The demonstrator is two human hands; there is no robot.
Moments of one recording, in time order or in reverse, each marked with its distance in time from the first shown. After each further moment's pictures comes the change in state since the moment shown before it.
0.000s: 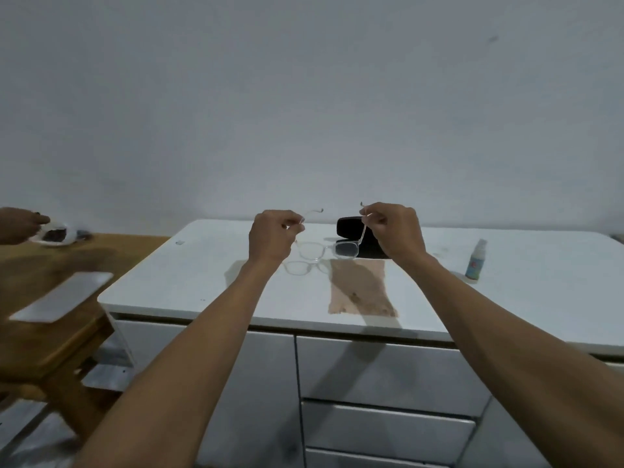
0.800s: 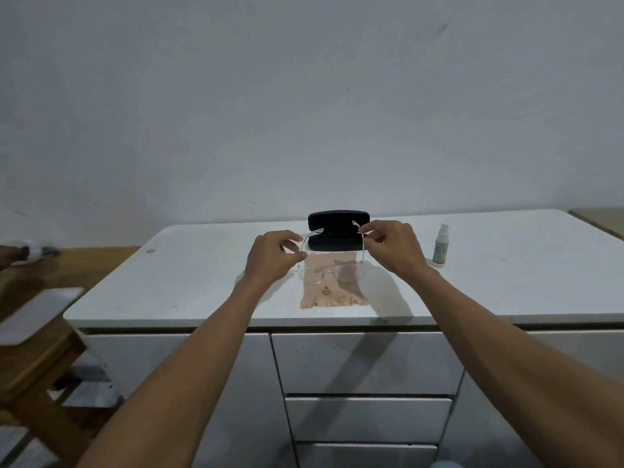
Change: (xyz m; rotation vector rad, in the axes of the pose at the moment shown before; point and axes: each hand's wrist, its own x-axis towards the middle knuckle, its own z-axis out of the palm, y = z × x) left_hand -0.027 -0.003 0.049 0.073 -0.244 0.045; right_hand -0.039 0.050 -0.038 -0.068 -0.082 0.118
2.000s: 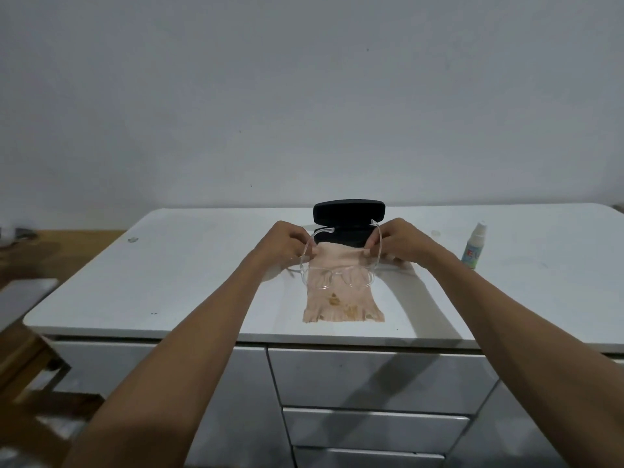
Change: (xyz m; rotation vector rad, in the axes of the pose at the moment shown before) left_hand 0.059 -0.030 0.027 -0.502 -0.361 -0.314; right_hand 0.067 0.035 0.030 0.063 -0.508 0.250
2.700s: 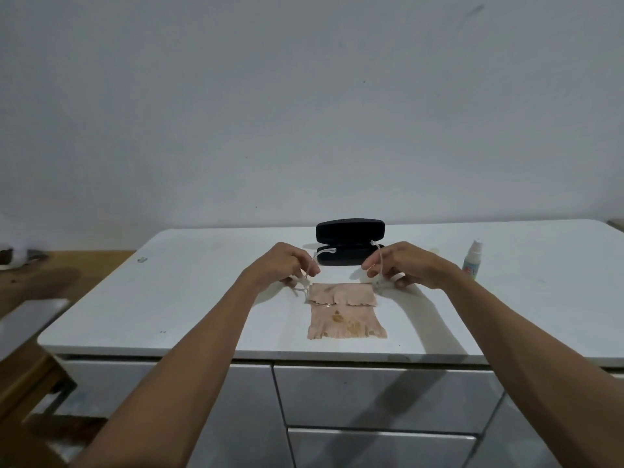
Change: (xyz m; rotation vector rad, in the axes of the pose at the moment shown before) left_hand -0.016 0.017 -0.014 0.290 -0.112 -0.056; right_hand -0.019 0.001 -0.011 0.245 -0.200 0.103
